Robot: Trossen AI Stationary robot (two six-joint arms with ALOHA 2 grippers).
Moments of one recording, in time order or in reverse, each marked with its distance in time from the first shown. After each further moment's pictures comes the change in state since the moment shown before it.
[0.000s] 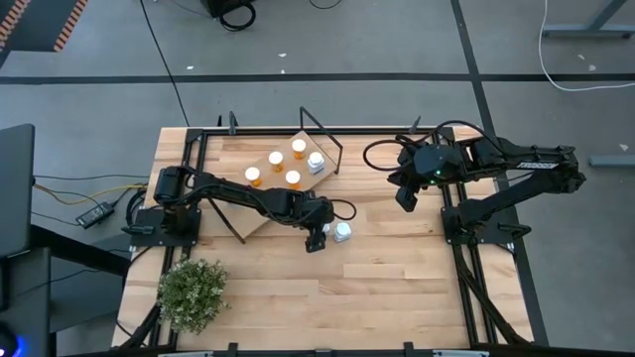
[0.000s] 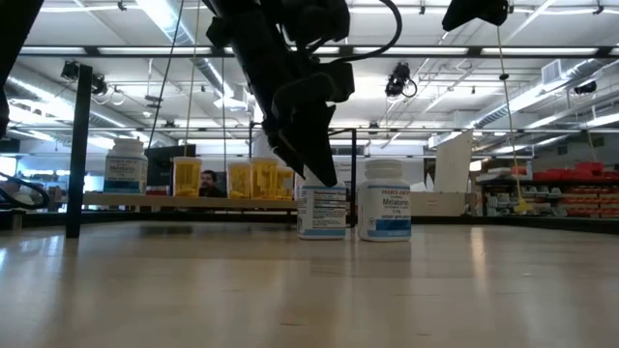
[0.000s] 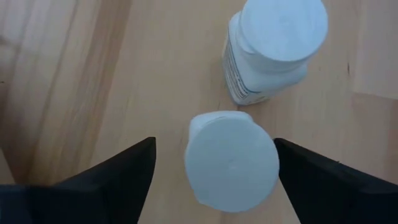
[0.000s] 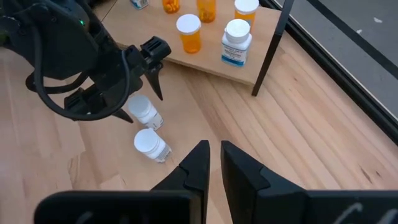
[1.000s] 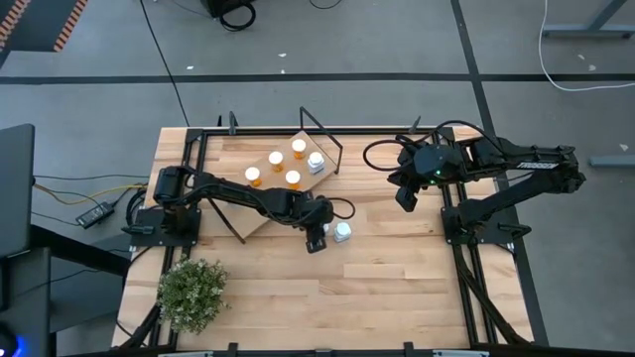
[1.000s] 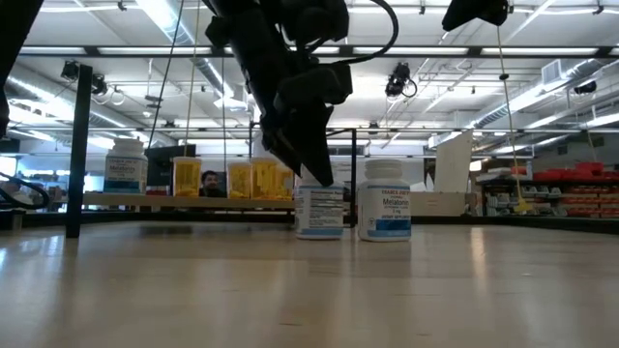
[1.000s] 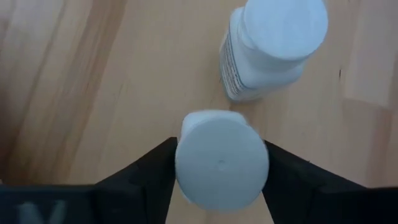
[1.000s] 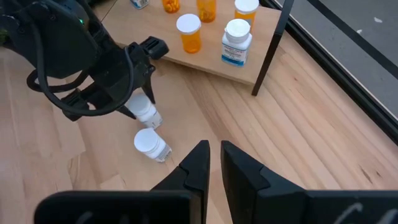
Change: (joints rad) left arm 0.000 -0.003 0.000 -0.014 0.027 -0.087; right arm 0.000 0.000 0.000 -0.001 0.000 0.000
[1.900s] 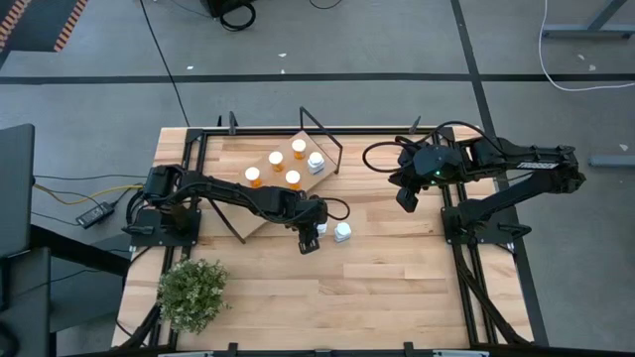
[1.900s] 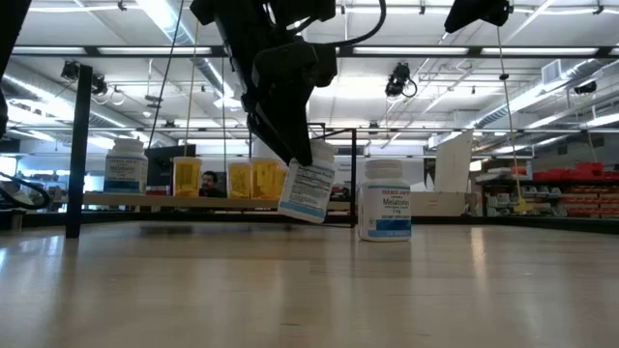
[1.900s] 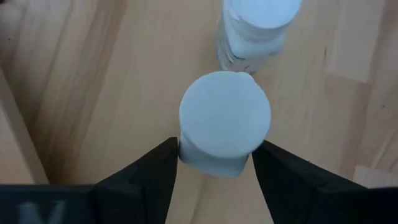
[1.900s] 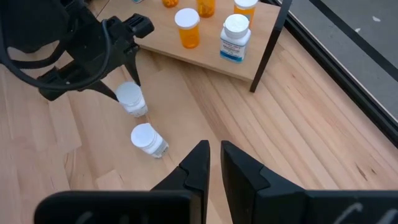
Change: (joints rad) left arm -0.020 -0.076 0.000 -0.118 -0.005 -0.017; right arm 0.000 0.000 0.000 -0.018 0.000 -0.009
